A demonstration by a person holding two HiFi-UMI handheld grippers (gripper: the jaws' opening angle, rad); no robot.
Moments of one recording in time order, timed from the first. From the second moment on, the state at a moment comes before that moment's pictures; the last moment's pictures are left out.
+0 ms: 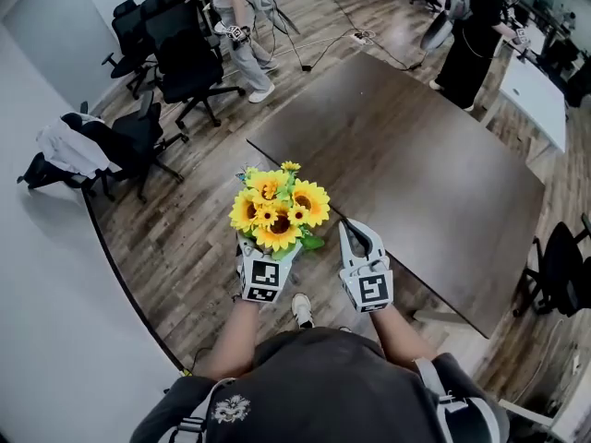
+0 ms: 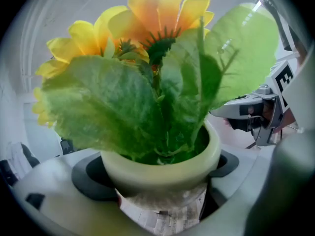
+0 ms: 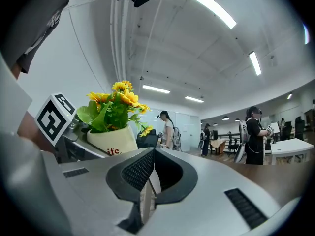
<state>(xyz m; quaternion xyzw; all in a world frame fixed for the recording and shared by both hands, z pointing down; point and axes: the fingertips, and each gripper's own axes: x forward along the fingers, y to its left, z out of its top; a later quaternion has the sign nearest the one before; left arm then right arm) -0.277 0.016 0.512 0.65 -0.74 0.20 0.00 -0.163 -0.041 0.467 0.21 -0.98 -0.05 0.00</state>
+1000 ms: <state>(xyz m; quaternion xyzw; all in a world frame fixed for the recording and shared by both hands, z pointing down) -0.290 -0.065 0.527 0.75 -0.64 0.18 -0.02 -0.167 -0.087 0.471 0.35 -0.94 -0.06 0.03</state>
